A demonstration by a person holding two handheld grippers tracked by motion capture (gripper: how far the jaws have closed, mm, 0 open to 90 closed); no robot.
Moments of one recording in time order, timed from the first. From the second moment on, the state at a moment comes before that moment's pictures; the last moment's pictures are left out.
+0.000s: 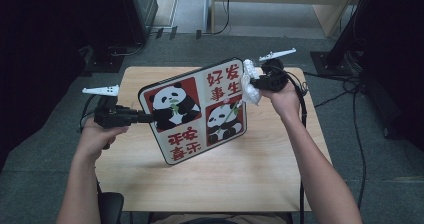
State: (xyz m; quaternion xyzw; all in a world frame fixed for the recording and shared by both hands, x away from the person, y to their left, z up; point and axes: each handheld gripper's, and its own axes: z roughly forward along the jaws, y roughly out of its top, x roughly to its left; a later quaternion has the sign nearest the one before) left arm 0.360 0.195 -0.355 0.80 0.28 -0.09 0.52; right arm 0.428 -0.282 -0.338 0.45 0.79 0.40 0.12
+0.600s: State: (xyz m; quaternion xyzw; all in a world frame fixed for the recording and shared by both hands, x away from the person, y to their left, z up) left arm 0.360 0.194 -0.355 0.80 0.28 -0.09 0.52; right arm 0.424 -0.285 -0.356 0.46 0.78 0.40 0.11
